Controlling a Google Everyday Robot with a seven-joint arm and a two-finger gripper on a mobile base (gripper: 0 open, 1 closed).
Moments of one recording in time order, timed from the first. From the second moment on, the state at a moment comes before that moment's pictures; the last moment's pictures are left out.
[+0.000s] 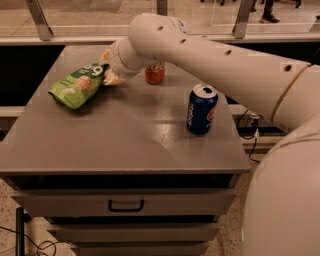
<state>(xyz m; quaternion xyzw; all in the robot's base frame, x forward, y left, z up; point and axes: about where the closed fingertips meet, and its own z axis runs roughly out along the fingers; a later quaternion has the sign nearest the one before) 0.720 0.152 0.883 -0.76 0.46 -0.06 0.45</state>
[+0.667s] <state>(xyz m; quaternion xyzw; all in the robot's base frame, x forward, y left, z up) 0.720 0.151 0.891 -0.75 0.46 -0.06 0.47</state>
